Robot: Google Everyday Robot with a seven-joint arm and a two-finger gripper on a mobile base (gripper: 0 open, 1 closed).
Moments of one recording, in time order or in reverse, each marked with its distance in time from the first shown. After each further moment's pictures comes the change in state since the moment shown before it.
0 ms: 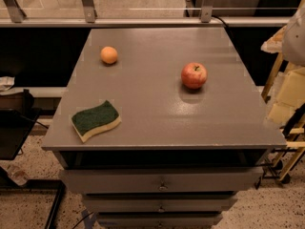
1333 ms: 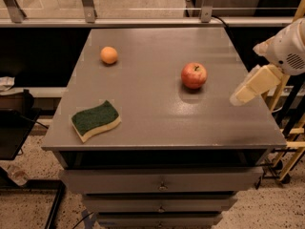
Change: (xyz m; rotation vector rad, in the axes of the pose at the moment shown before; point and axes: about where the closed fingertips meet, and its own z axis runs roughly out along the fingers) arm -0.005 -0.076 0.069 0.068 -0.320 0.273
